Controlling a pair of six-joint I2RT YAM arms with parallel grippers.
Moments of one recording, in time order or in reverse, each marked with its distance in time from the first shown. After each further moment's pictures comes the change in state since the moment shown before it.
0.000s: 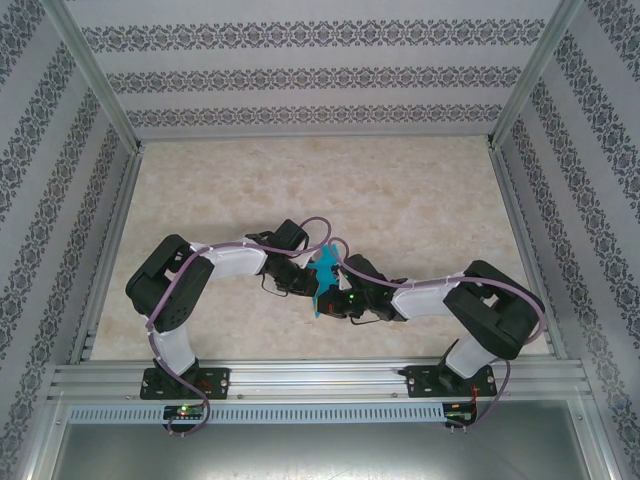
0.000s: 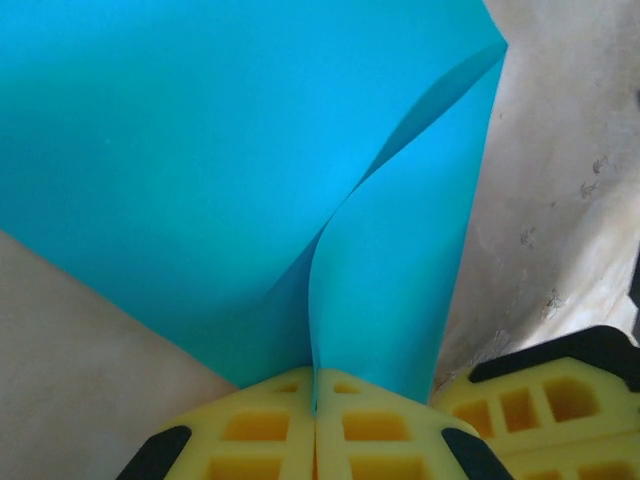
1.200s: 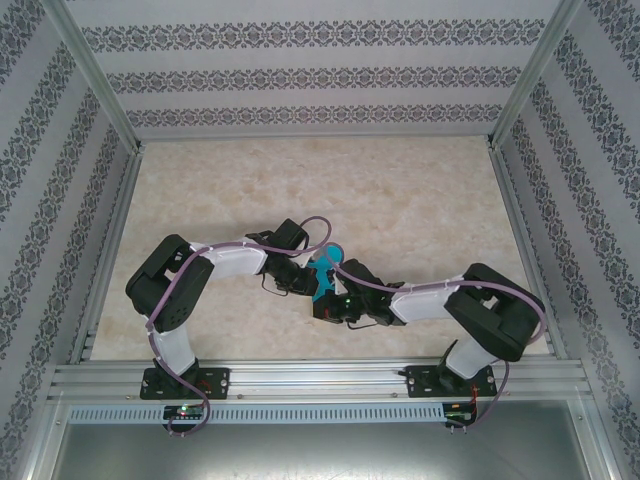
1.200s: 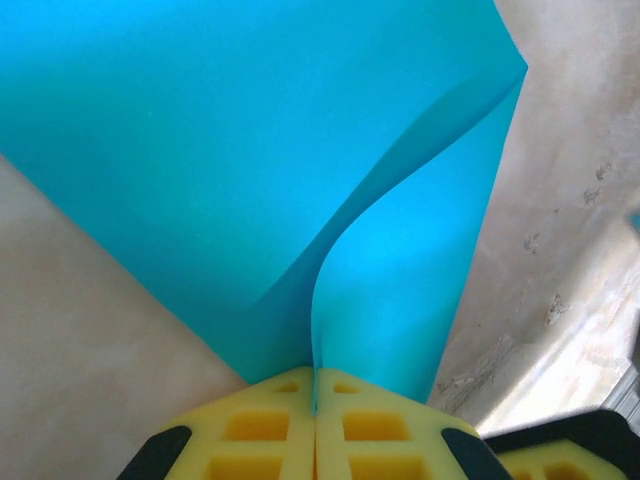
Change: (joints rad) left arm 0.000 0.000 0.003 -0.001 -0.011 0.000; right arm 0.068 -0.040 0.008 -0.028 0.016 0.019
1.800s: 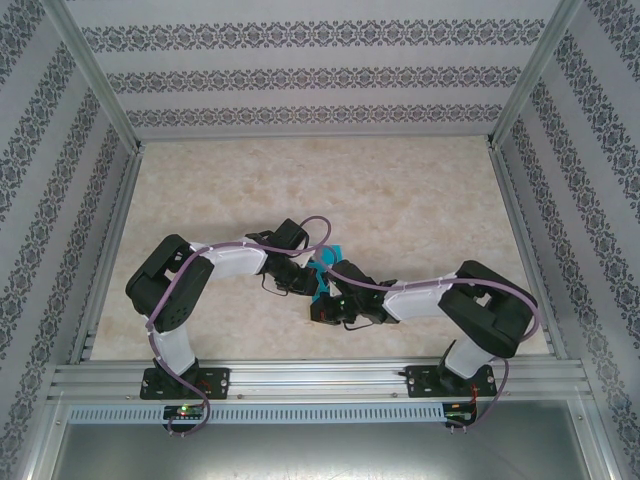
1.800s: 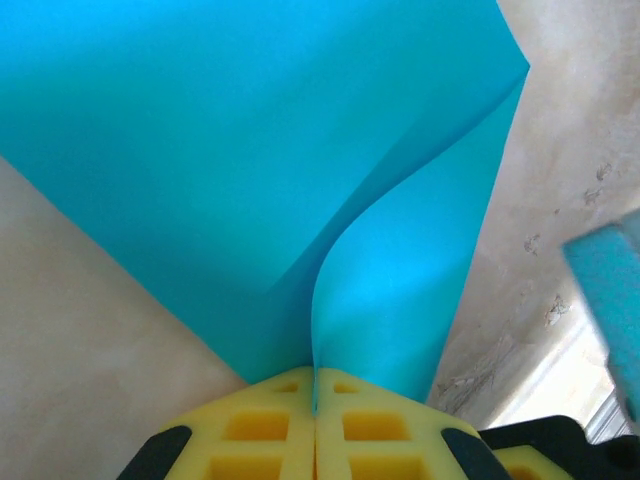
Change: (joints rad) left arm 0.000 0.000 0.000 0.000 0.000 0.000; right arm 0.021 0.039 0.047 -0.074 0.030 -0.029
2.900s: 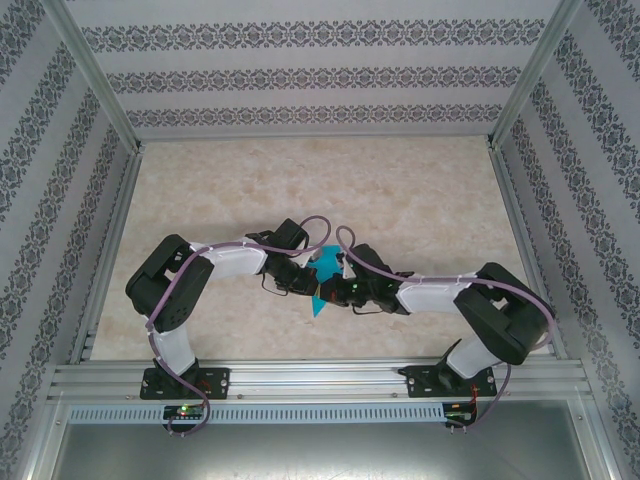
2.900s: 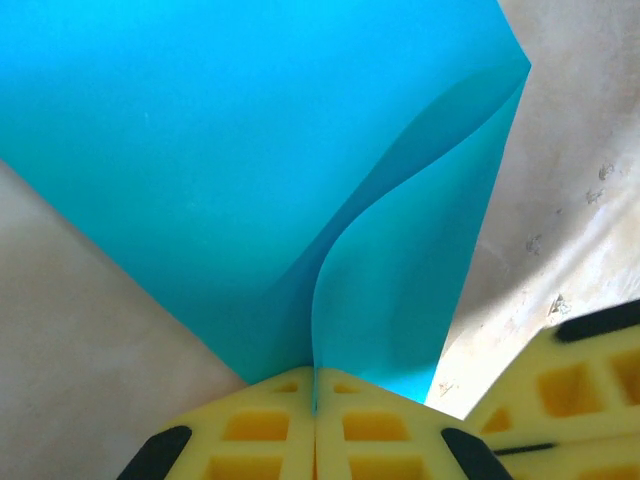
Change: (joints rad) left arm 0.000 0.000 0.001 -0.002 -0.004 0.003; right arm -0.165 -0.061 -0.022 0.055 -0.028 -0.032
